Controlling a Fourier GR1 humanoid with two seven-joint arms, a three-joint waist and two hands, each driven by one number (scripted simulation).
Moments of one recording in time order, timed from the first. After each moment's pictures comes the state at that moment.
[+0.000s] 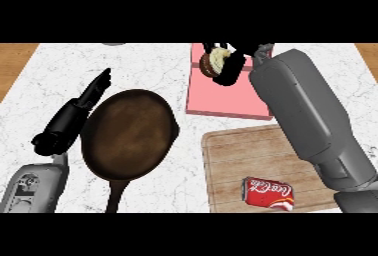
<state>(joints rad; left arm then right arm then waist) -0.27 0.23 0.03 -1.51 -0.15 -0.24 -0.08 -1.10 -0.19 0.18 -0.94 0.77 0.33 0.04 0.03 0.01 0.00</state>
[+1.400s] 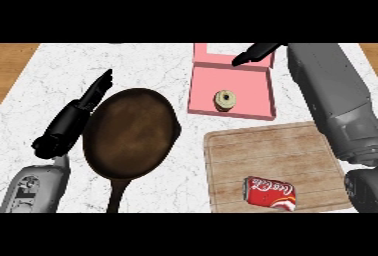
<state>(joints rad) -0.26 0.22 0.03 -1.53 -0.16 -0.25 -0.07 -1.27 -0.25 -0.37 -0.34 0.29 0.44 -0.29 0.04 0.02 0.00</state>
